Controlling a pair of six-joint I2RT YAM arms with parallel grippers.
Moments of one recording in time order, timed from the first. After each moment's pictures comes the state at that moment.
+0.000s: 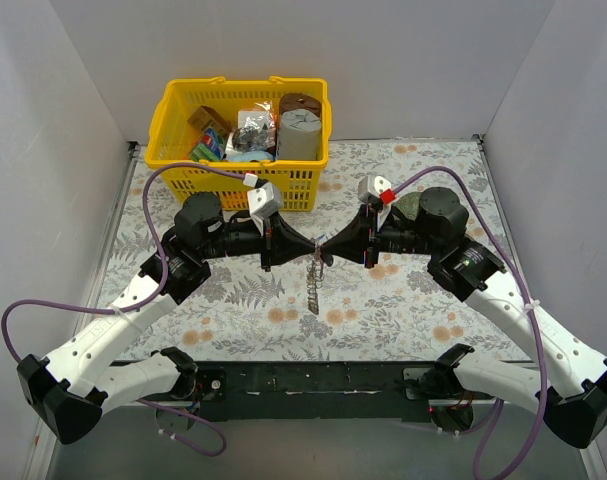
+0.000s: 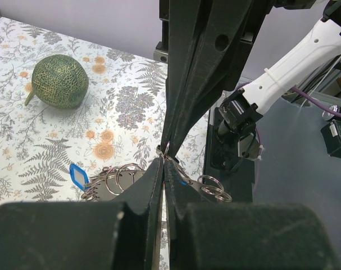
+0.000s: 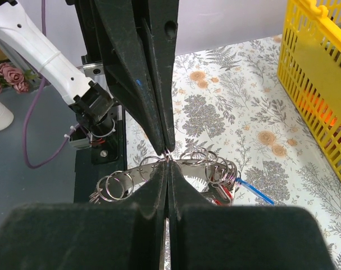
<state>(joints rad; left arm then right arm) -0.69 1.01 1.02 -0.09 0.72 -0.14 0.69 0.99 1.02 -0.12 -0.79 0.07</state>
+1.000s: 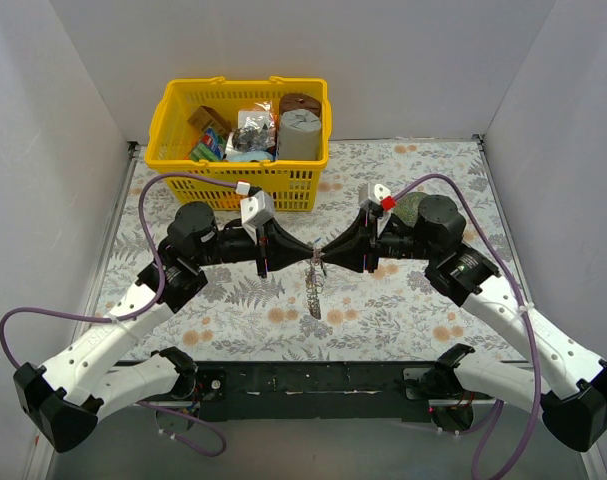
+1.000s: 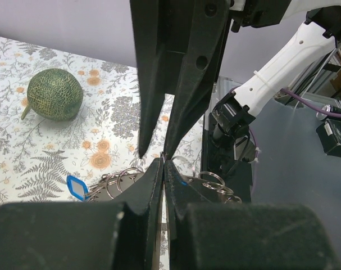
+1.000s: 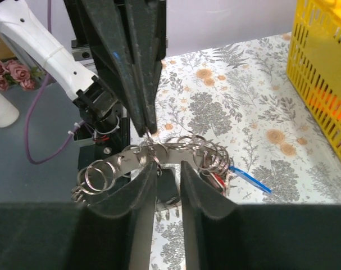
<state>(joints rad) -0.69 0.96 0.95 0.00 0.75 -0.15 0.67 0.98 0.92 -0.02 -0.83 0.11</state>
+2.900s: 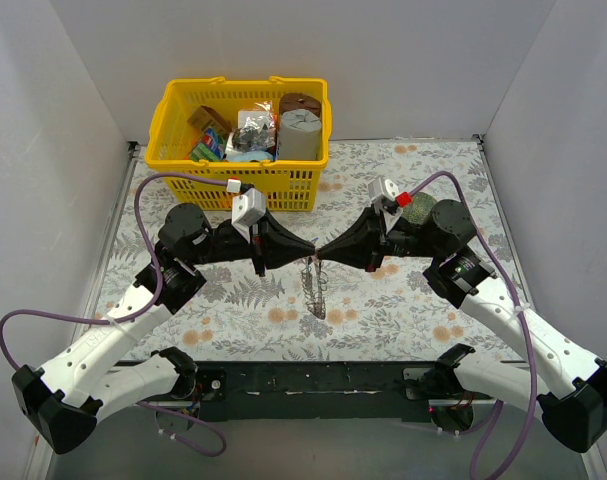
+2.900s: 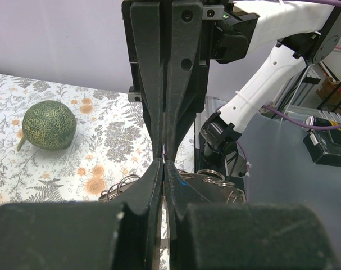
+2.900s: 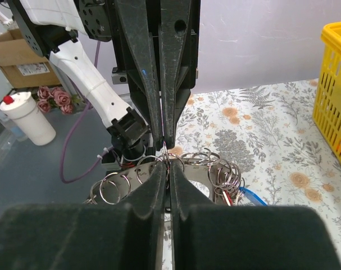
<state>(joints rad) -0.69 0.95 0.95 0.13 0.80 -0.22 0.66 0.97 0.87 0.27 -0.93 0.30</state>
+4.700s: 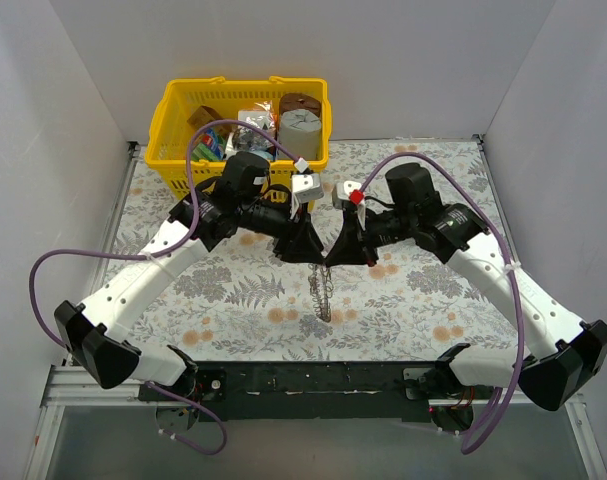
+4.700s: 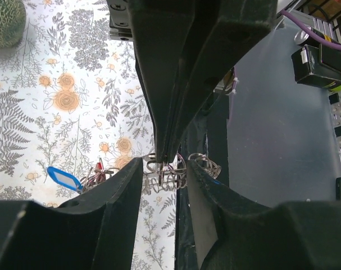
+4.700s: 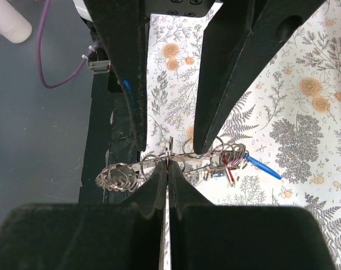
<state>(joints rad) -0.69 1.36 1.47 -0.71 0.88 0.16 0.65 1.23 1.30 -0.71 -0.96 -0.36</state>
